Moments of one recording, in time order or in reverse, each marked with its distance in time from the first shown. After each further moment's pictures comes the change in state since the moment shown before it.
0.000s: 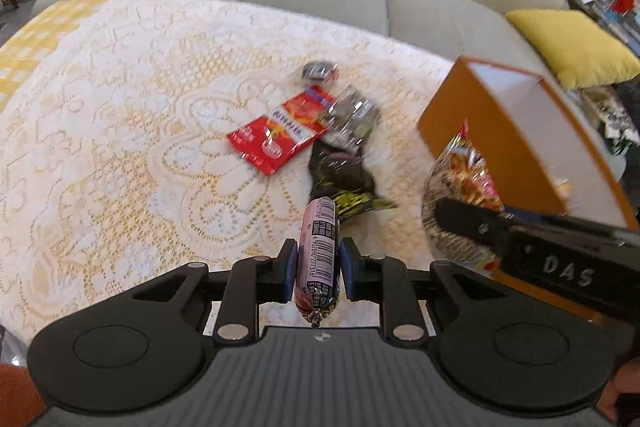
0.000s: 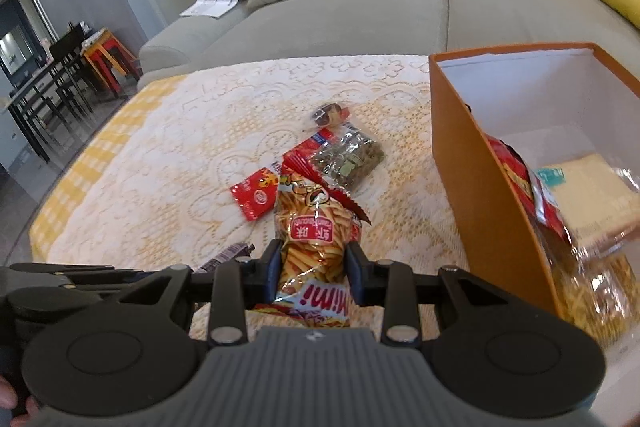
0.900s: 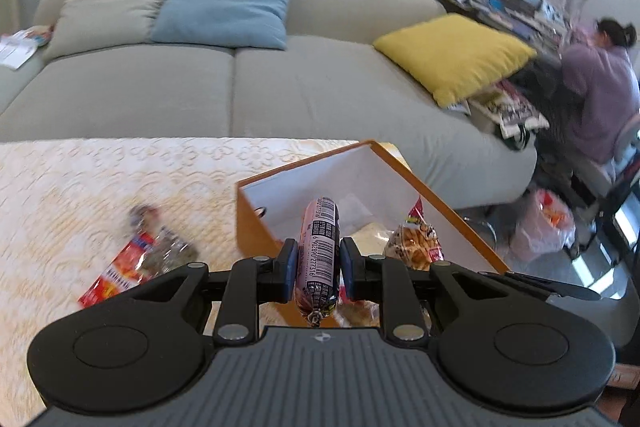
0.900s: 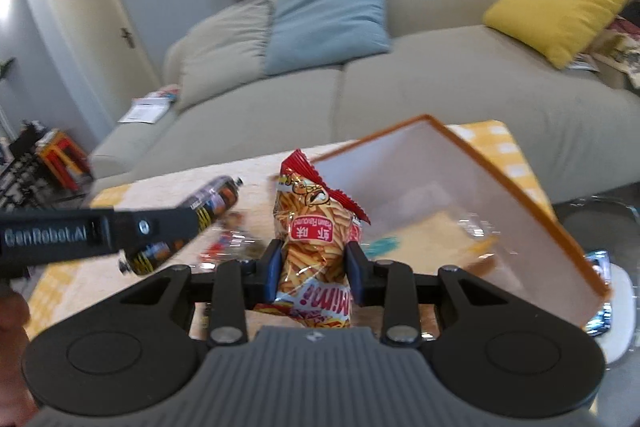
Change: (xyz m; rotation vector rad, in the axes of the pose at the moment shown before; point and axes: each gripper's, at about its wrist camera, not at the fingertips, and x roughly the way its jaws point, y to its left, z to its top) left arm -0.005 -0.170 0.080 0.285 -0.125 -0.191; right arm -0.100 -0.106 0.029 0.172 -0.203 -0.173
